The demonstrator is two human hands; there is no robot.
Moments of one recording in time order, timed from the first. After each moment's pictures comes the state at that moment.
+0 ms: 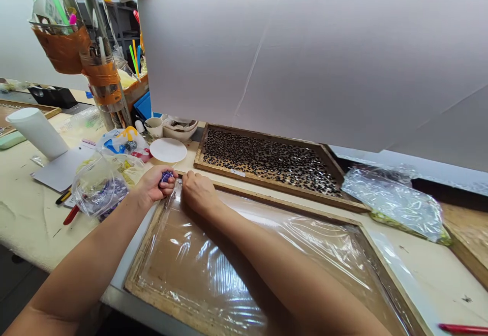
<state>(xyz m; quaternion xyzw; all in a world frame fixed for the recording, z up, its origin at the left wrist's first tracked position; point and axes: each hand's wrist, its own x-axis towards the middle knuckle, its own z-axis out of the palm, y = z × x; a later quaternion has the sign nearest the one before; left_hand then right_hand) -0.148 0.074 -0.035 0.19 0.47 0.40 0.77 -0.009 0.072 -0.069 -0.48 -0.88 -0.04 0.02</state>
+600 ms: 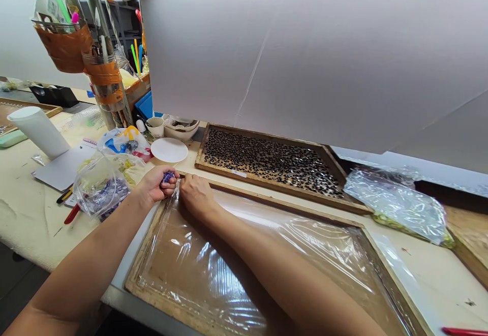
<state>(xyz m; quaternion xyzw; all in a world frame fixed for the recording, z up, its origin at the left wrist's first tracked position) -0.146 0.074 -0.033 0.18 0.47 0.39 0.77 -0.018 0.065 -0.069 -0.48 -0.88 -0.03 0.02</state>
